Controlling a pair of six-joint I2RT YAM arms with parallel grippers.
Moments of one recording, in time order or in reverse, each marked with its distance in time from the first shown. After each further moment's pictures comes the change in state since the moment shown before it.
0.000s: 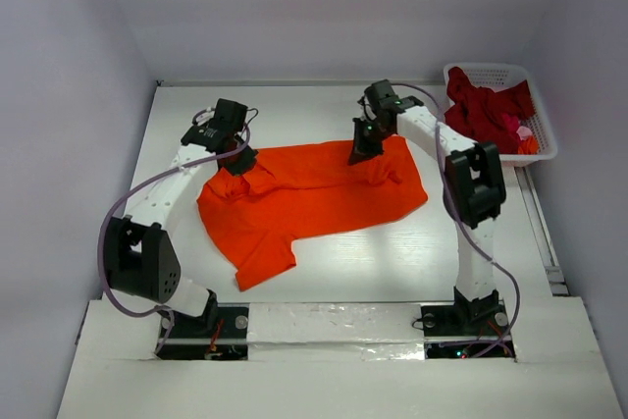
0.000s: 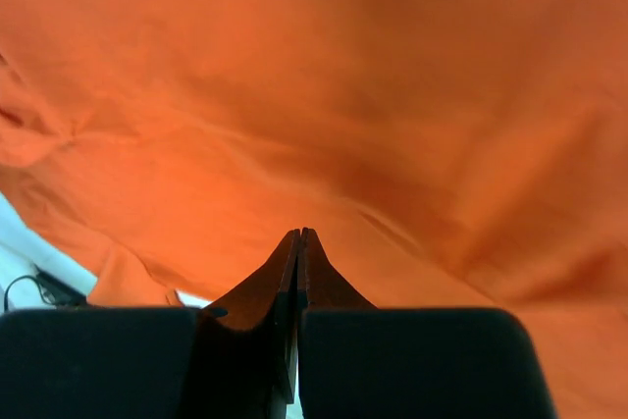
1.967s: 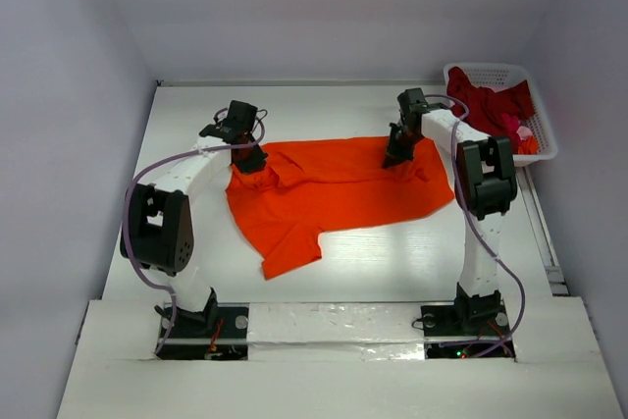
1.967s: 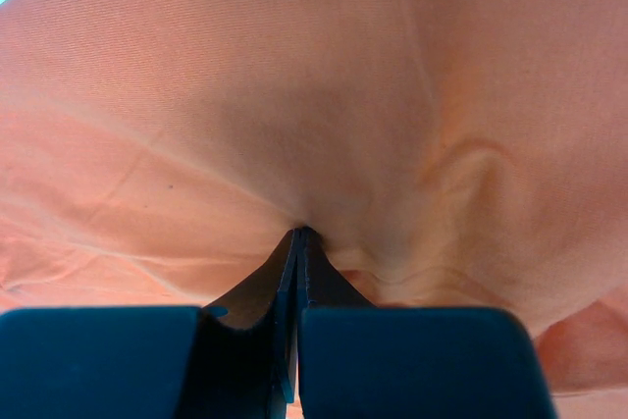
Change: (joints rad) left arm 0.005 0.192 0.014 0.177 0.078 0.193; right arm -0.159 0.106 -0.037 0.027 0.193 0.068
